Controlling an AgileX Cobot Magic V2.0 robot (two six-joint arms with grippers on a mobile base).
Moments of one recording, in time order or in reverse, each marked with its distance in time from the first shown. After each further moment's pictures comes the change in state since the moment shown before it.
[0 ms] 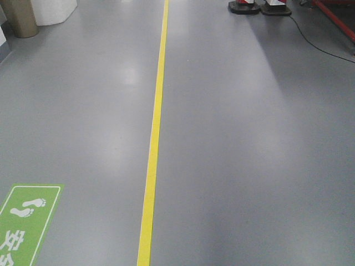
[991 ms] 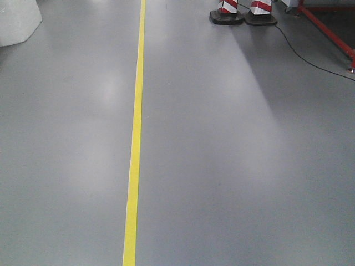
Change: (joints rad) left arm 0.000 0.000 0.000 0.000 0.002 0.000; right arm 0.000 0.000 0.000 0.000 0.001 0.000
